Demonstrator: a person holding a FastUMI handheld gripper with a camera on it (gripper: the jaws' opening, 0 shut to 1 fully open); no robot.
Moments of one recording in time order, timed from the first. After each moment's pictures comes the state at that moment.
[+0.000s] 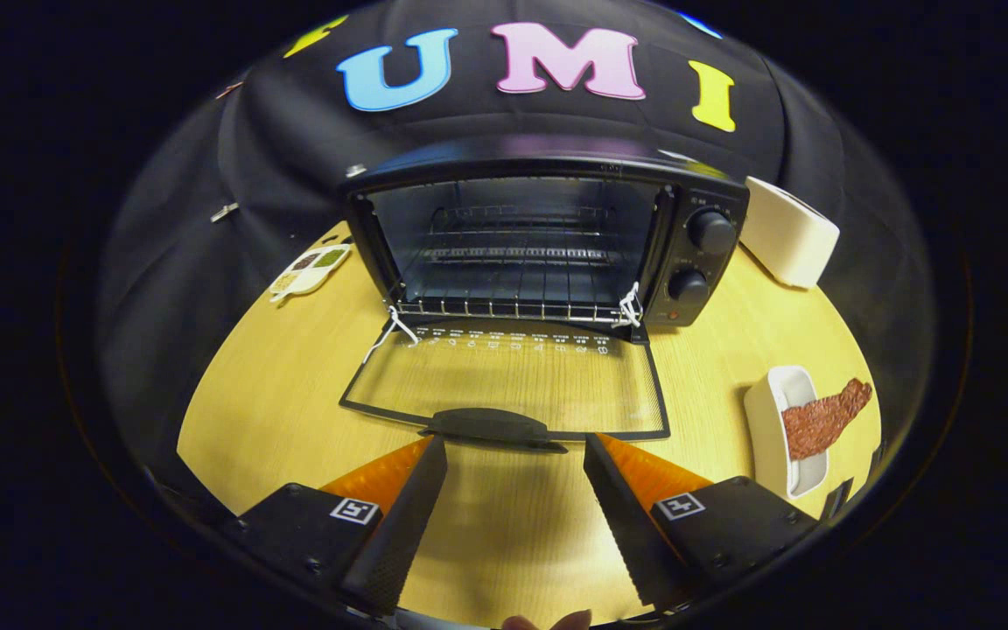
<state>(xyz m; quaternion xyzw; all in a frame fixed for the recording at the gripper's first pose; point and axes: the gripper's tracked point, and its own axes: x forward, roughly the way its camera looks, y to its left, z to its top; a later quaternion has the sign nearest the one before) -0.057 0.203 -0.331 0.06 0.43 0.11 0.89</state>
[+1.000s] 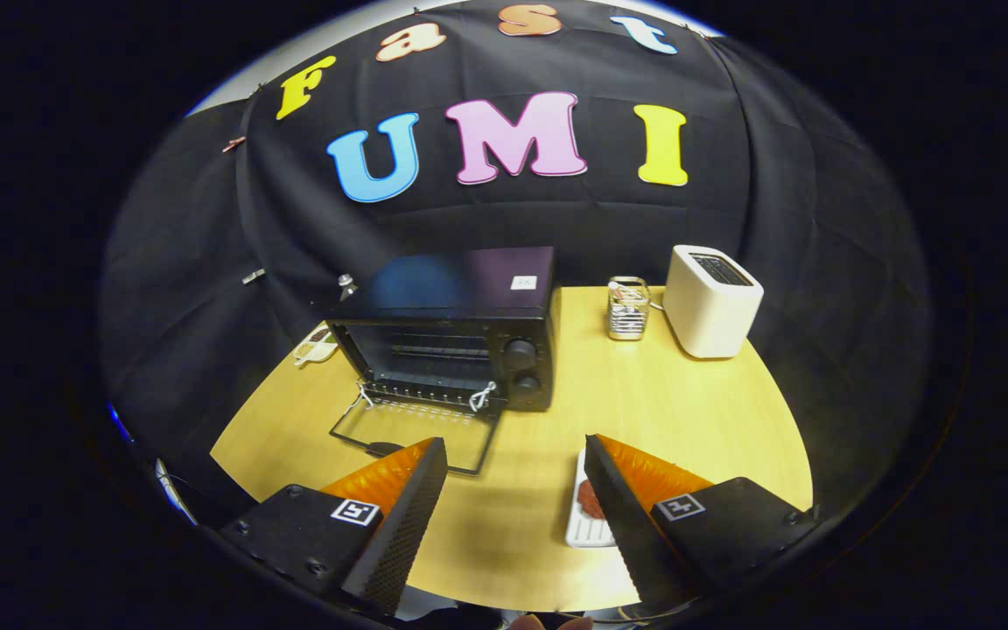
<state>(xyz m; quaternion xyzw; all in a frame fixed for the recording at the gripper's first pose) -0.047 -0.013 -0.228 0.10 0.36 0.12 0.92</state>
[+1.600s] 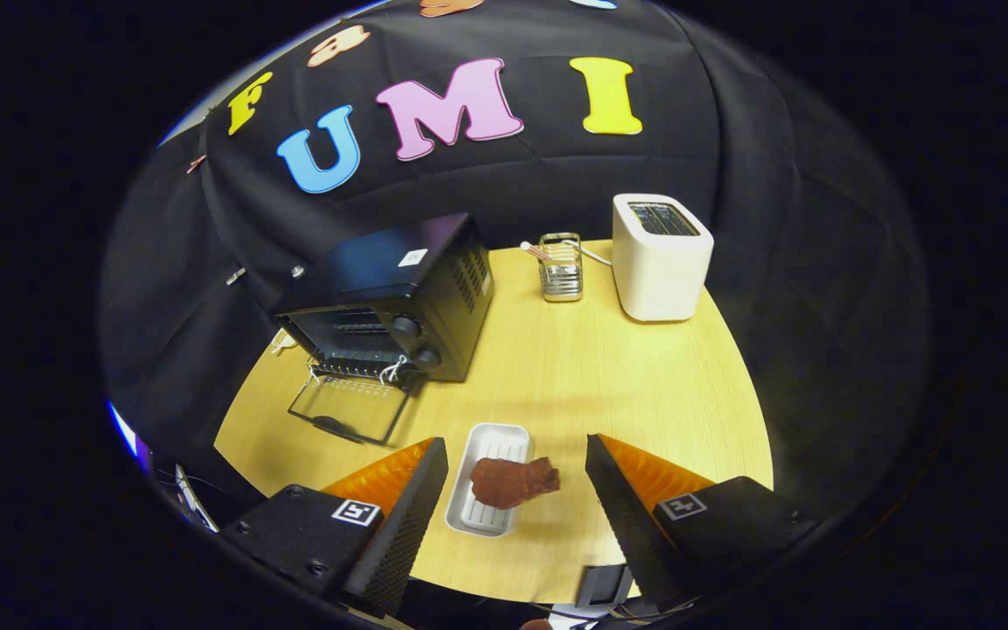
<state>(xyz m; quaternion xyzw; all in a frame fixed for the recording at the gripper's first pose) -0.030 -0.142 -0.289 0.14 0.44 0.13 0.88</state>
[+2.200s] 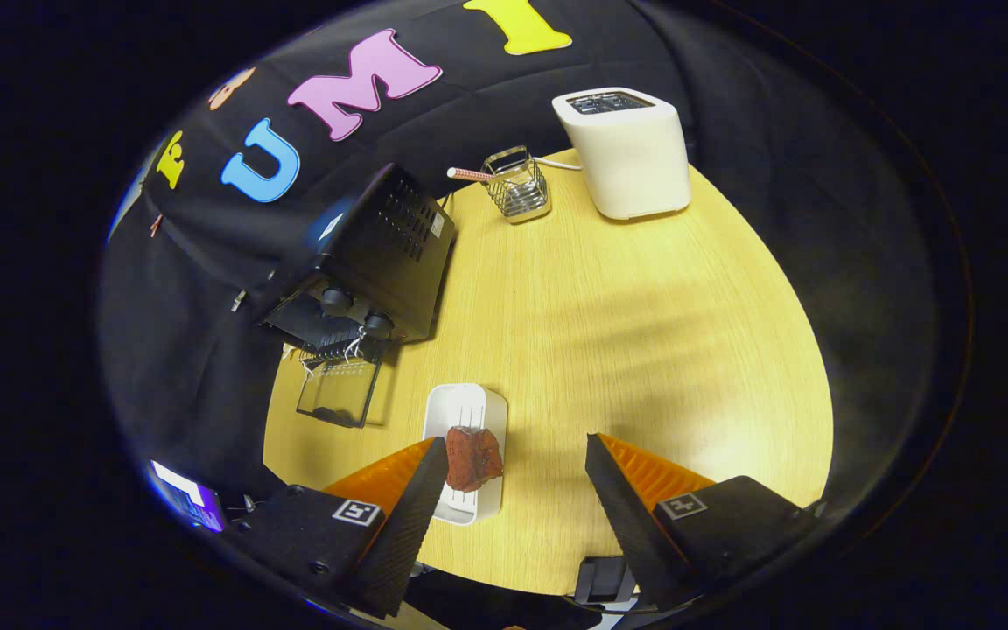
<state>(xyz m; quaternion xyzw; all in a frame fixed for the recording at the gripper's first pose) -0.034 -0.152 -0.373 0.25 0.54 0.15 0.79</state>
